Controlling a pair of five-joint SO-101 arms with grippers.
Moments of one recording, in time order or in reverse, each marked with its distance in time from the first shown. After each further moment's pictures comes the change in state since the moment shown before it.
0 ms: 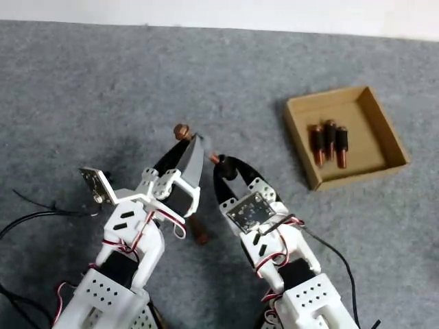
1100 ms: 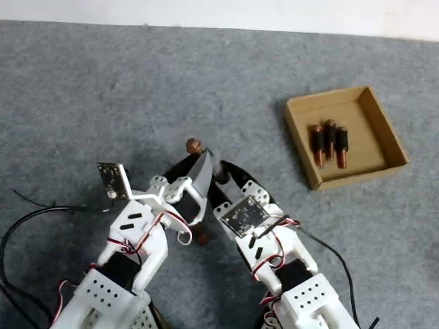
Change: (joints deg) left arm 0.6 -0.1 -1.8 13.0 -2.5; right arm -1.5 0.0 0.0 0.1 0.2
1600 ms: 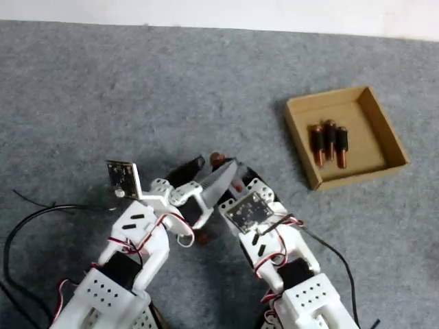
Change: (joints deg) left arm 1.9 0.1 -0.4 4.8 -4.4; right arm 2.4 0.0 0.0 0.0 0.0
